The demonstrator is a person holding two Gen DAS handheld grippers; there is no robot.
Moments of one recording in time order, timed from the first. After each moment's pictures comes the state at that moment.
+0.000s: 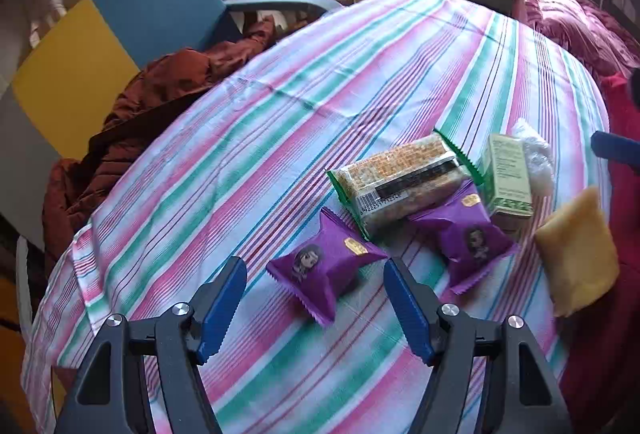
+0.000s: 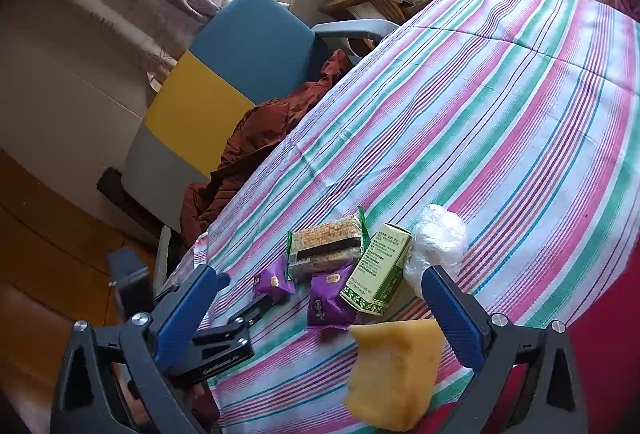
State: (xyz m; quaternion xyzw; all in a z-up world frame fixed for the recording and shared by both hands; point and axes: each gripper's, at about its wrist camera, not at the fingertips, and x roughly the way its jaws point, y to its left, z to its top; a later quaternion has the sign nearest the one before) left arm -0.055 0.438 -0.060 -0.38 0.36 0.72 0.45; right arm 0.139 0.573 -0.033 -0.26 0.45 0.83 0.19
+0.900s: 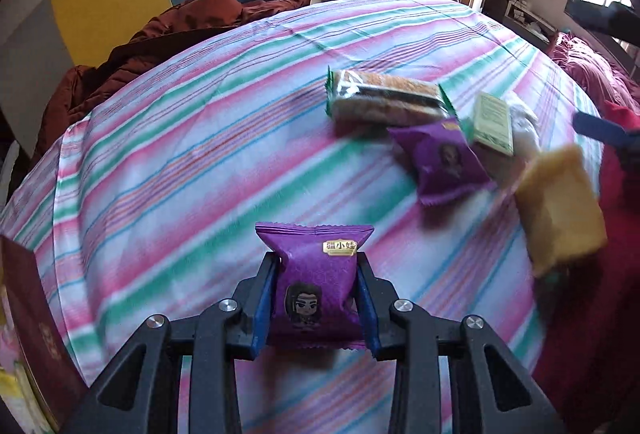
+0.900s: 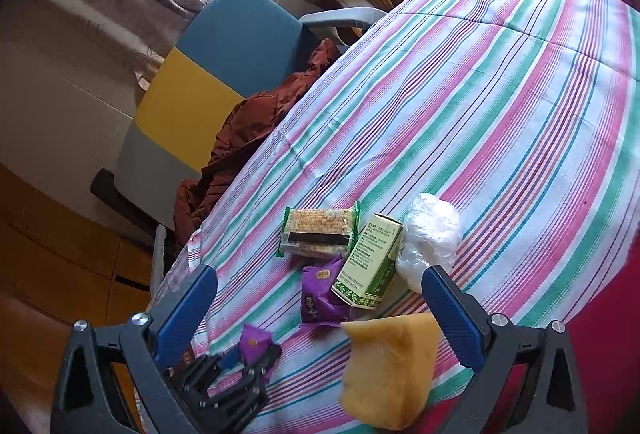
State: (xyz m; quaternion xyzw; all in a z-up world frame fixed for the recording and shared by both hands) left arm -0.009 0.371 -0.089 -0.44 0.26 0.76 0.41; right arm 0.135 0.578 -0.042 -0.28 0.46 0.82 0.20
